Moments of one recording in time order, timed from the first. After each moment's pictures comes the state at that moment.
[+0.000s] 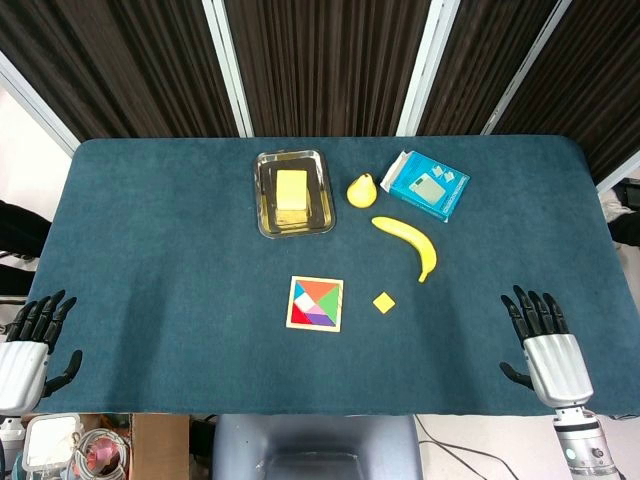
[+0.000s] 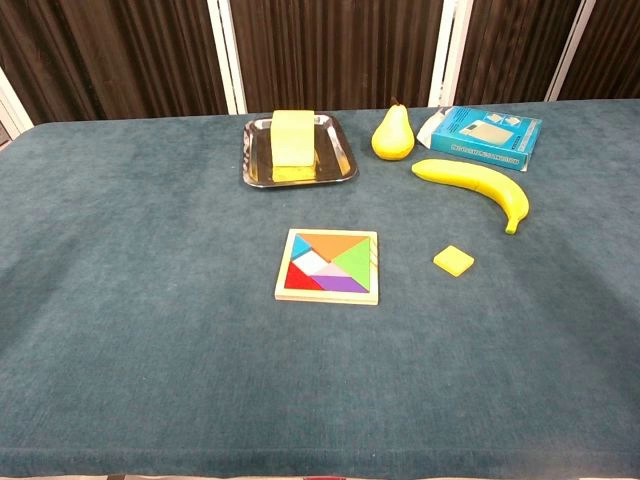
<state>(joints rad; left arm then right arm) -0.10 -1.12 -0.01 -1.59 1.59 1.52 0.01 0.11 -1.22 -0.03 -1.65 -1.57 1.53 -0.33</state>
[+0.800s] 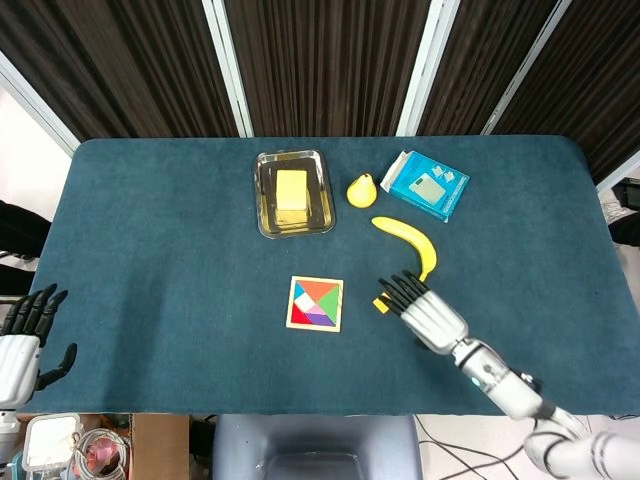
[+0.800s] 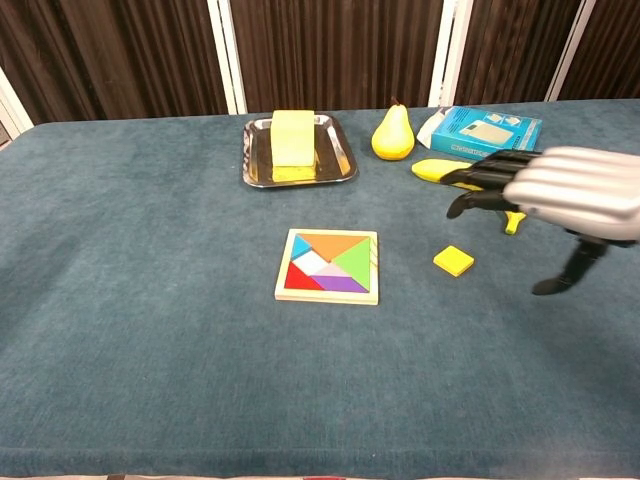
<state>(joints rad) -0.10 -1.12 -0.03 -1.56 1.55 1.51 -0.06 0.57 -1.38 0.06 -1.40 -1.67 0.96 -0.34</state>
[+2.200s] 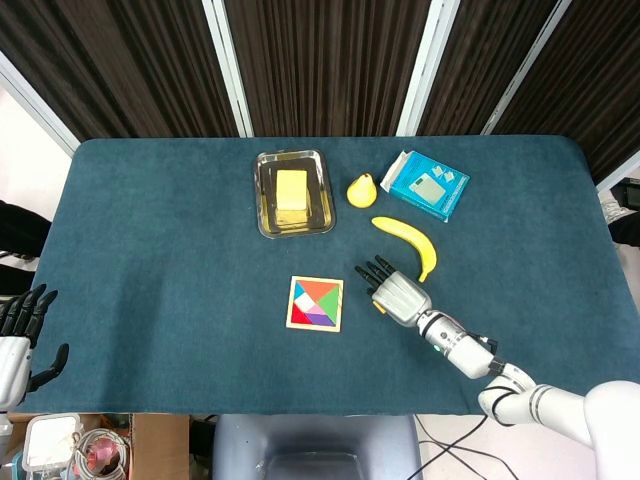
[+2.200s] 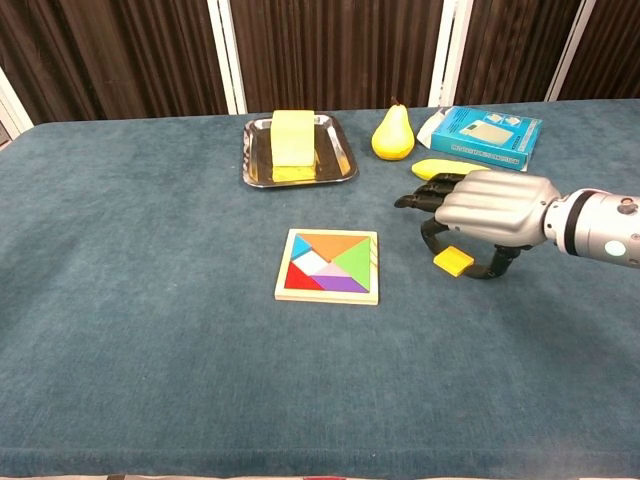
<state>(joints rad) -0.09 -1.11 -0.04 -1.57 1.54 1.53 -0.06 0.76 -1.59 0.05 -1.11 -1.56 0.82 -0.39</state>
